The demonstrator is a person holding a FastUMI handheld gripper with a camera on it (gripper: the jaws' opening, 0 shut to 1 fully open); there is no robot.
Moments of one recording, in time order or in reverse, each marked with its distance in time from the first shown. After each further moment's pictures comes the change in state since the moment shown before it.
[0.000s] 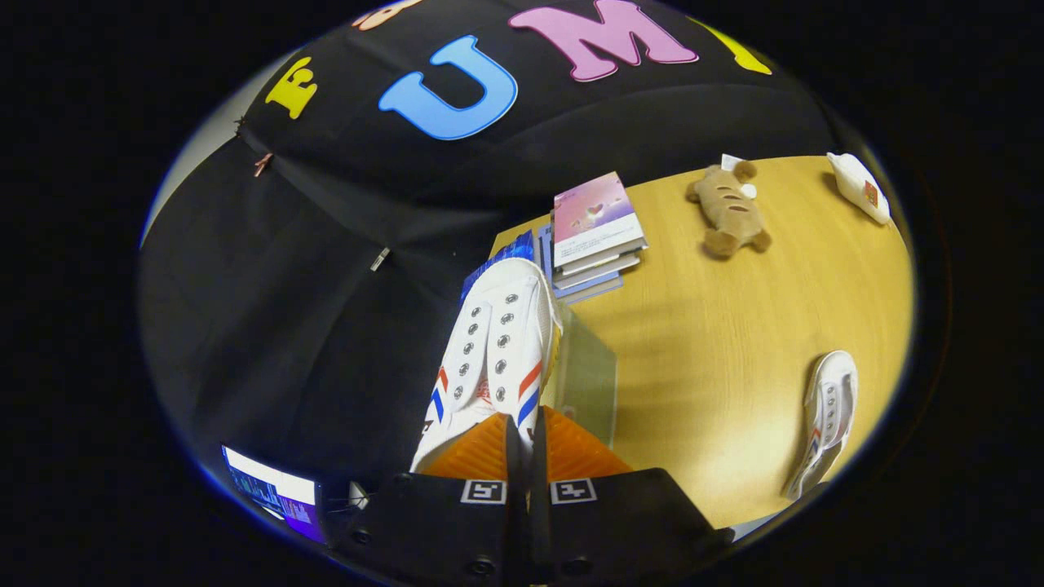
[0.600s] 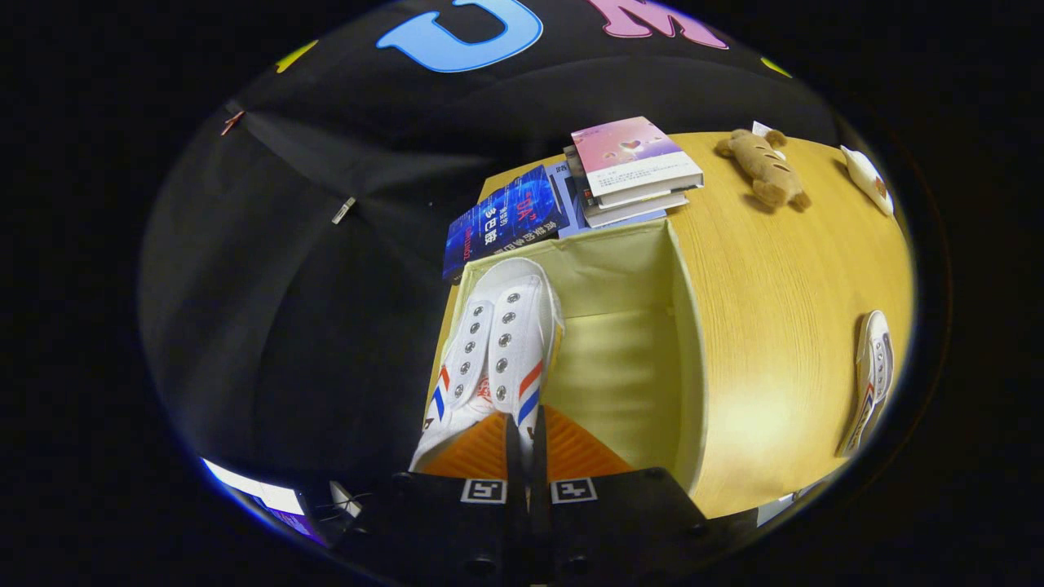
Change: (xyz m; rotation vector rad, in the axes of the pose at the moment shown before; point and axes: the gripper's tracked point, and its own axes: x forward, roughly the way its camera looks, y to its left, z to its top) arm 0.100 0.048 -0.061 -0.021 0.109 -0.153
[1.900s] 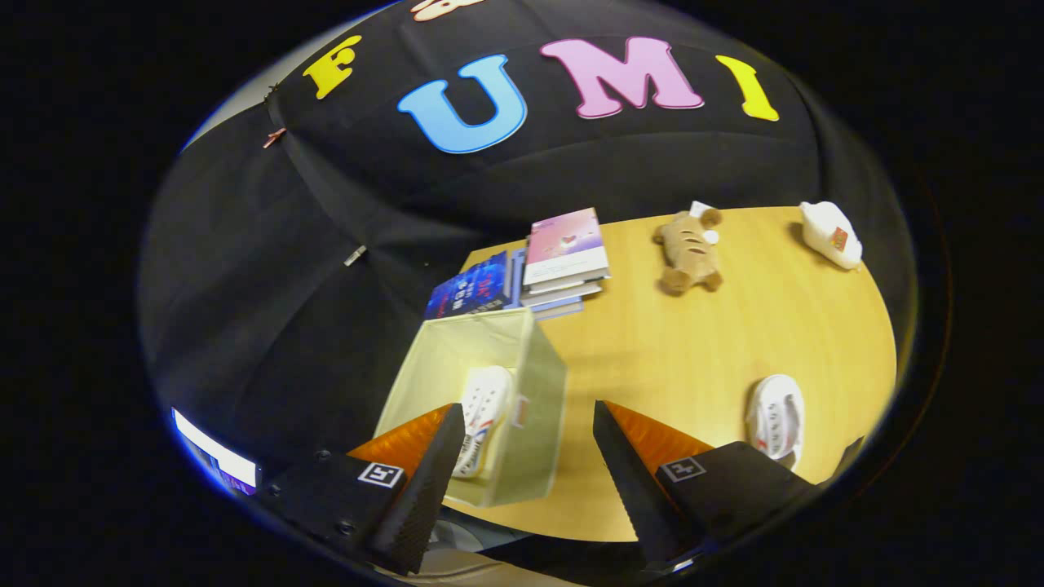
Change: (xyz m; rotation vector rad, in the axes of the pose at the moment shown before) arm -0.148 -0.143 0.040 -0.130 -0.289 -0.050
